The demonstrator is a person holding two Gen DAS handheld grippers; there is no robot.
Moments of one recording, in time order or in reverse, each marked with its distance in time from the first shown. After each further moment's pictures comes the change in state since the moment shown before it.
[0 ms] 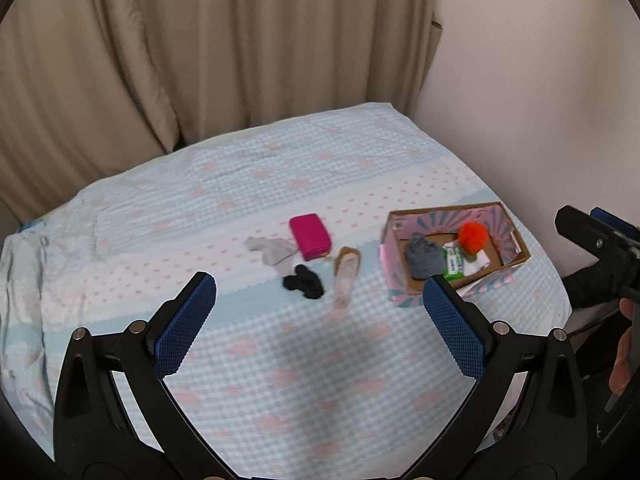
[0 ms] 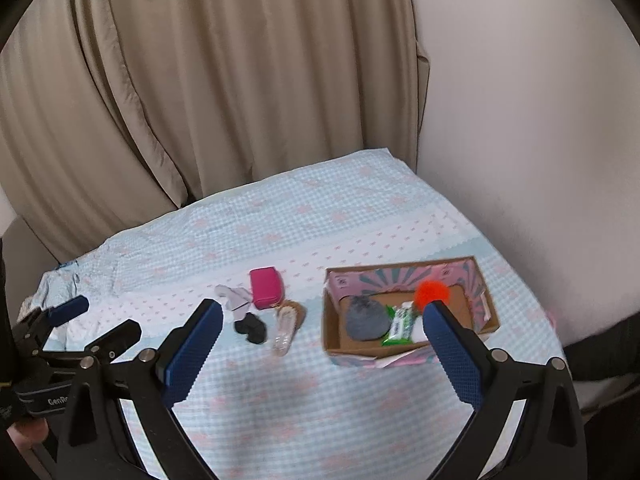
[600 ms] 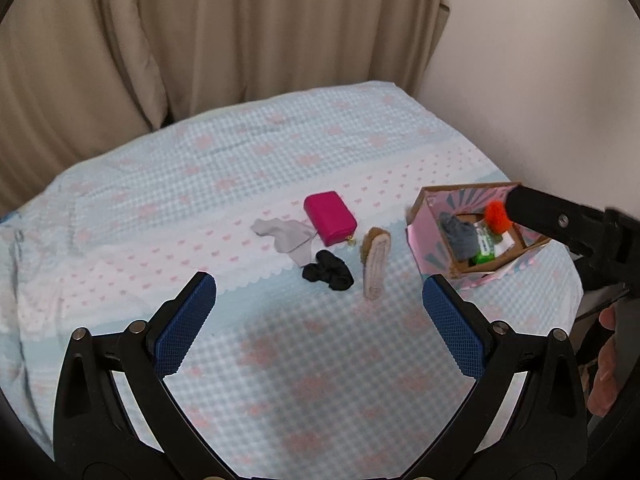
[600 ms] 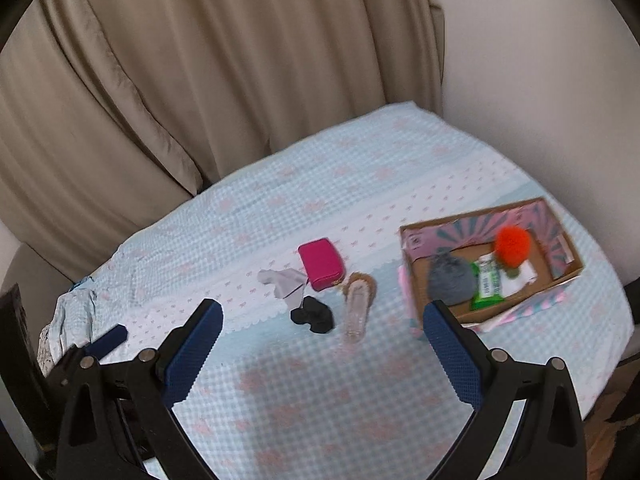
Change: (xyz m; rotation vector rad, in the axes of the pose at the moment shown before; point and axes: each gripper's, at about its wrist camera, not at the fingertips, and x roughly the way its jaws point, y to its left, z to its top) left arm 0.095 0.071 -0.028 0.011 0.041 -0.075; right arm 0.096 0.086 -0.025 0.128 0.100 0.053
